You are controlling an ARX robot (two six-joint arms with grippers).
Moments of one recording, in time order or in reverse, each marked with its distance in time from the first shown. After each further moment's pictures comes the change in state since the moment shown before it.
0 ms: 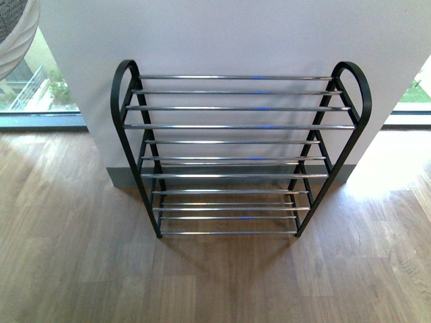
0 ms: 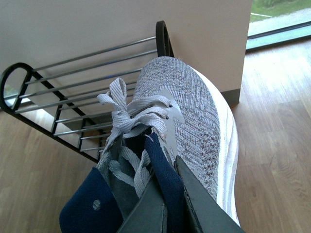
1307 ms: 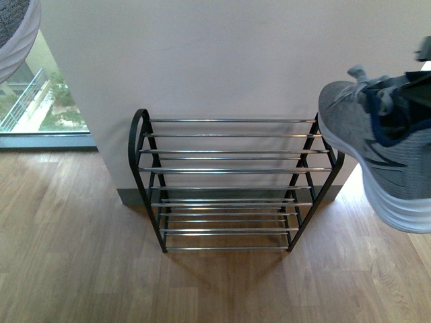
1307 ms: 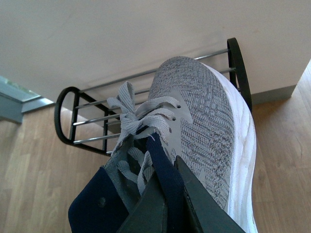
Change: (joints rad) left arm 0.000 0.000 0.000 0.000 0.000 0.000; right arm 0.713 0.621 0.361 0.282 0.549 0.454
